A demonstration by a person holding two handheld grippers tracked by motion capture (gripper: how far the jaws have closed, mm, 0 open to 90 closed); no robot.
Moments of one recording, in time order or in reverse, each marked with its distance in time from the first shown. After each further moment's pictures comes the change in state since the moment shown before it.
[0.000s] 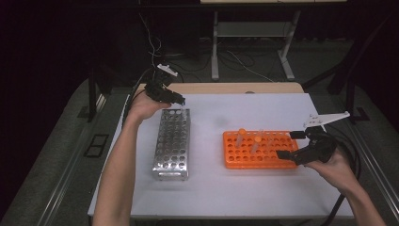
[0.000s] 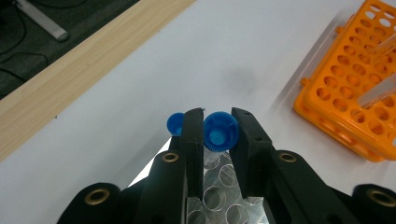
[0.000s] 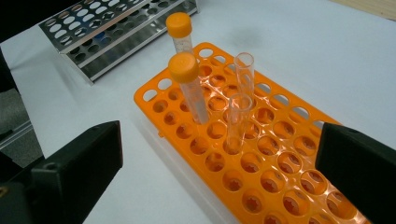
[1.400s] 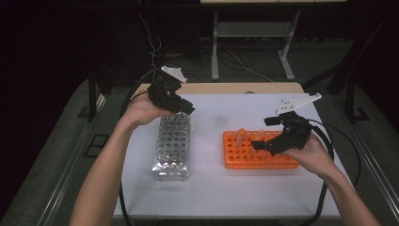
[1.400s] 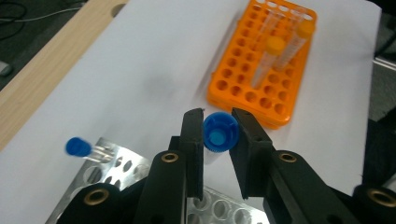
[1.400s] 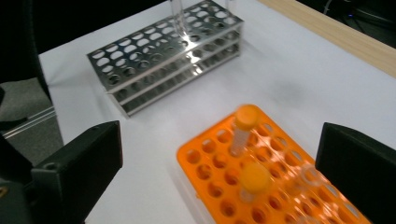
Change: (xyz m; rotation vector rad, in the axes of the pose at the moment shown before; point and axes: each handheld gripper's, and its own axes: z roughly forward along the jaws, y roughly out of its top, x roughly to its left) left arm -0.061 0.018 -0.047 0.011 -0.157 0.177; right arm 0.045 0.068 0.019 -0.009 0.058 -0.128
